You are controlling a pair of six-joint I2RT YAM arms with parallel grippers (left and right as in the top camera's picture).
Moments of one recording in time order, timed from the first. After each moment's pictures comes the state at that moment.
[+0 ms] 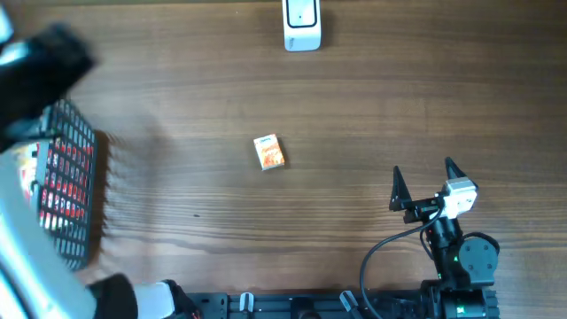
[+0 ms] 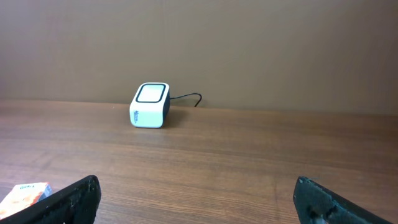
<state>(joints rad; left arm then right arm) 0.31 1.55 2.24 -1.53 0.06 -0.47 0.02 0.01 0.01 0.00 -0.15 0.02</state>
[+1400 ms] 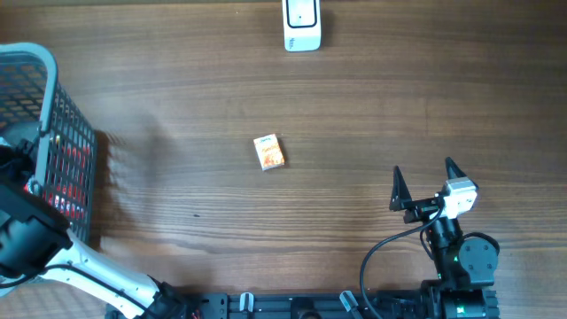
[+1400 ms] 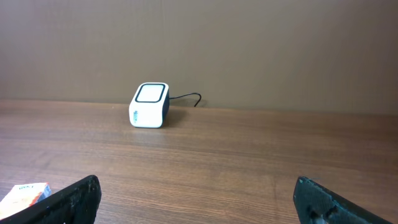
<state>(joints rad) 0.83 2.14 1.74 -1.28 0.13 -0.21 0.02 0.01 0.01 0.00 -0.14 0.02</state>
